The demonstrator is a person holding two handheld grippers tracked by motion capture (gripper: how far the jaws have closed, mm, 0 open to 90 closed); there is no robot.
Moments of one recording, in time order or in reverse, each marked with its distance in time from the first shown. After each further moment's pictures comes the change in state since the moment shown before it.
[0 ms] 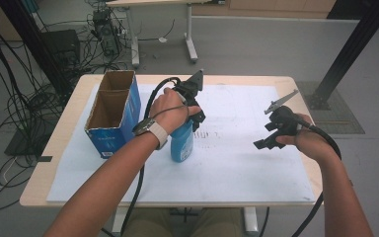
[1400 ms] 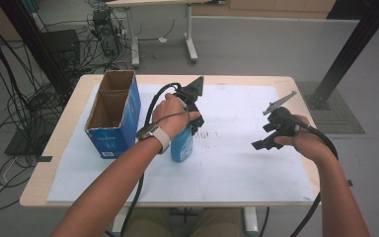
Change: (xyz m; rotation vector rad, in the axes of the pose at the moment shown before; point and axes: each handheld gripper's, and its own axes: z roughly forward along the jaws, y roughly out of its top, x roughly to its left) left arm -0.003 0.002 0.020 0.004 0.024 -0.002; right arm -0.004 -0.002 0.008 -0.010 0.017 0.008
